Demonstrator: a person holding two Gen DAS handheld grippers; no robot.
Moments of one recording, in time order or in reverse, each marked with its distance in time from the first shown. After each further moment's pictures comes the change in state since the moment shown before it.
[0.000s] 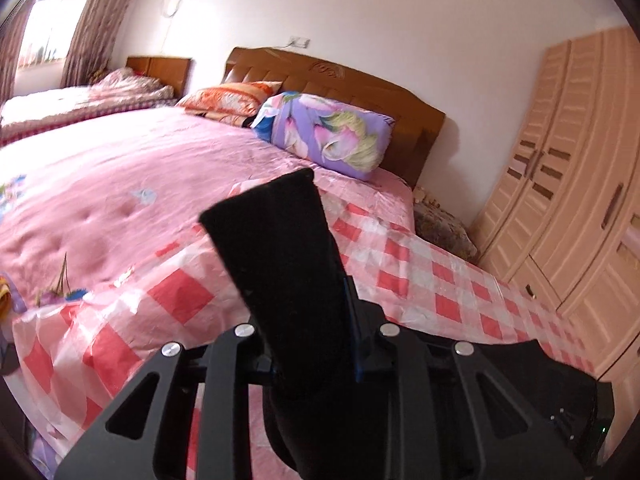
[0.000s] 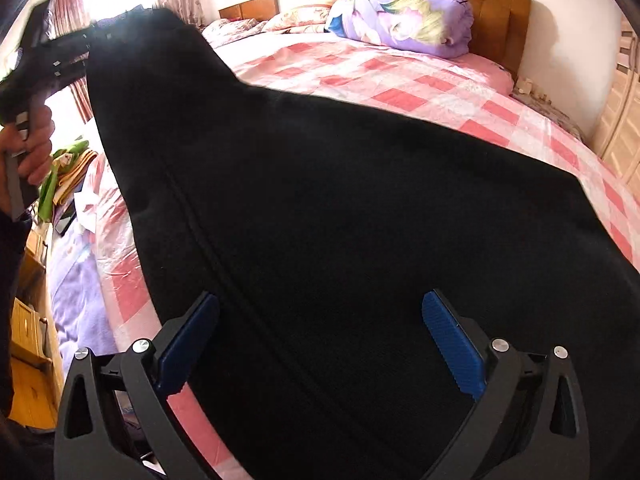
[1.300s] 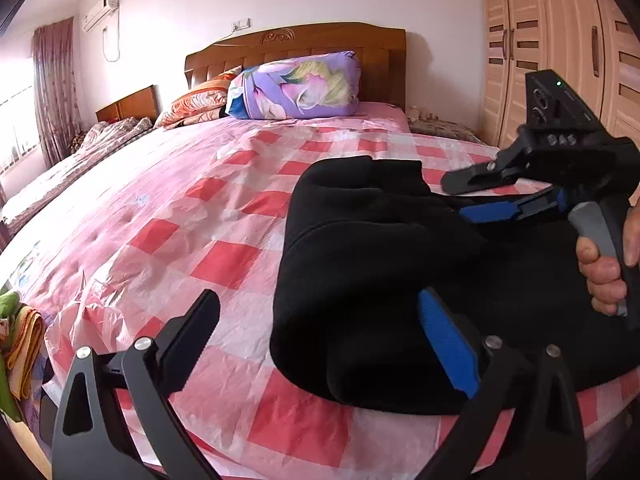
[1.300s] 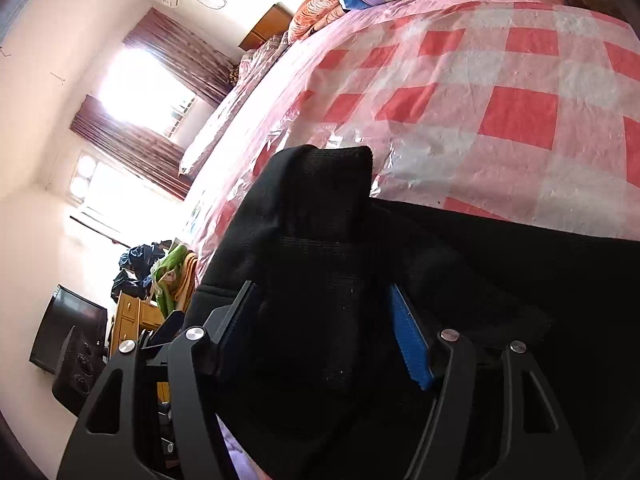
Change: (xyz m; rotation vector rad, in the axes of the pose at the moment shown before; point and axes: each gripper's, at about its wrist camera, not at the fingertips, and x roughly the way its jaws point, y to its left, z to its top) left arm 0.013 -0.060 -0.110 0.306 0.144 0.134; right arm 0.090 -0.025 0.132 0.367 0.088 0.542
